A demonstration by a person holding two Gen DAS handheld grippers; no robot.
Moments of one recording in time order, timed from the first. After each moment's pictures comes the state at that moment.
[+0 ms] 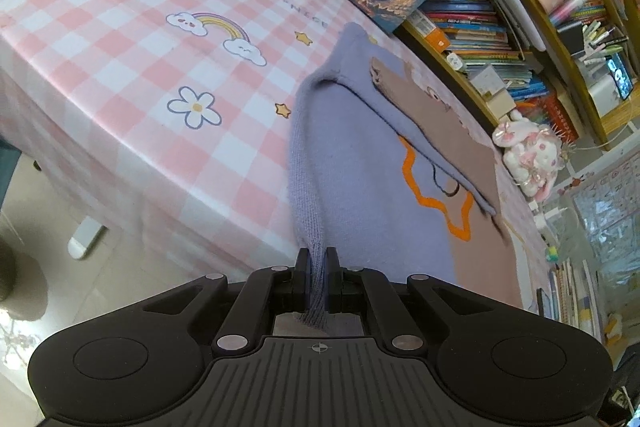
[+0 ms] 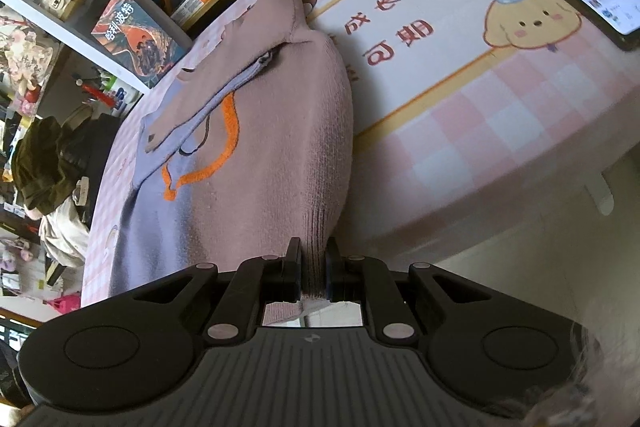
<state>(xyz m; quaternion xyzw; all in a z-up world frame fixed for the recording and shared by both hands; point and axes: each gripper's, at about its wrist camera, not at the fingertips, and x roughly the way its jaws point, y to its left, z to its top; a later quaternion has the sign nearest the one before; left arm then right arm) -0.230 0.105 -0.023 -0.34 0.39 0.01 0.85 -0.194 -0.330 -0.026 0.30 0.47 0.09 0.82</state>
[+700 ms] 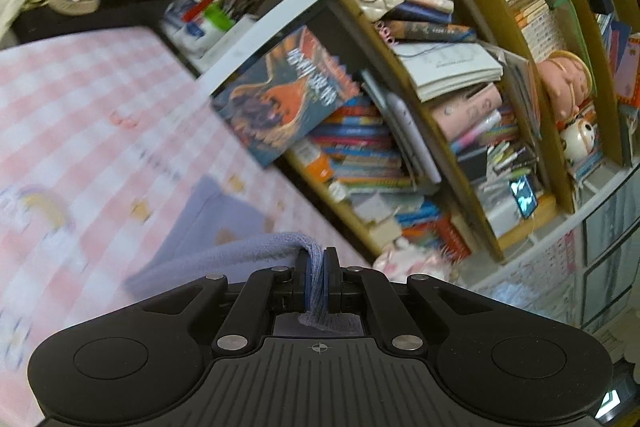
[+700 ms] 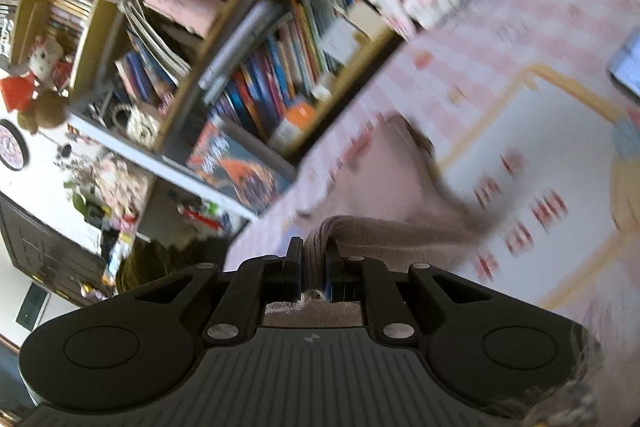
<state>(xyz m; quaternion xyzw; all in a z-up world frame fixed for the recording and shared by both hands) -0.105 0.127 0.063 -0.42 0.22 -0.08 0.88 -0.086 -0.352 0.065 0.43 0.30 0.16 0.84</state>
